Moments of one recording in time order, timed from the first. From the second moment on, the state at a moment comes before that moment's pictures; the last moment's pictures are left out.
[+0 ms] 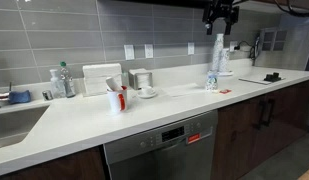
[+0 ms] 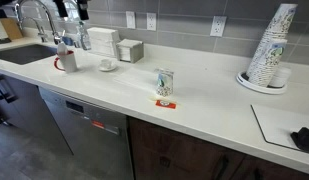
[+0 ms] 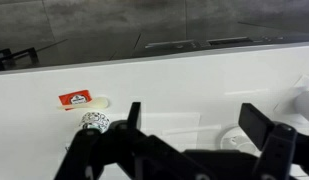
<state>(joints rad) -0.04 -0.39 -0.10 -2.10 -0.03 1.80 -0.07</state>
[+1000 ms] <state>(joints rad) -0.08 -0.29 -0.03 -2.09 -0.25 1.96 0.14</state>
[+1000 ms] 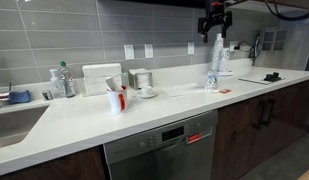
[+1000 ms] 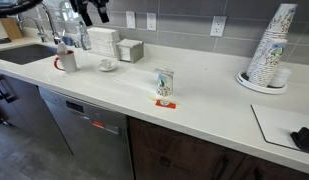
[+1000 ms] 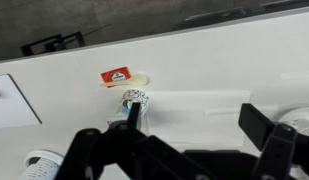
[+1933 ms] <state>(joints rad) -0.07 0.22 -0.02 -1.83 -0.62 2.09 0.38</state>
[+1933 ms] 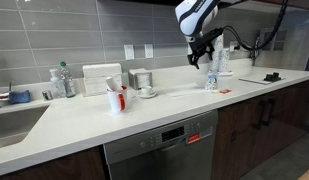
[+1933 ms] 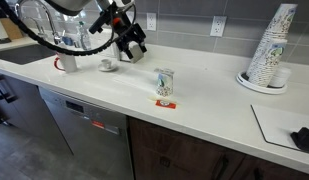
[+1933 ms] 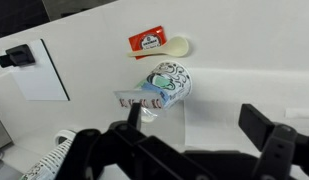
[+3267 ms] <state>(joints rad) -0.05 0.45 -0.16 -1.70 -0.65 2.23 0.38</state>
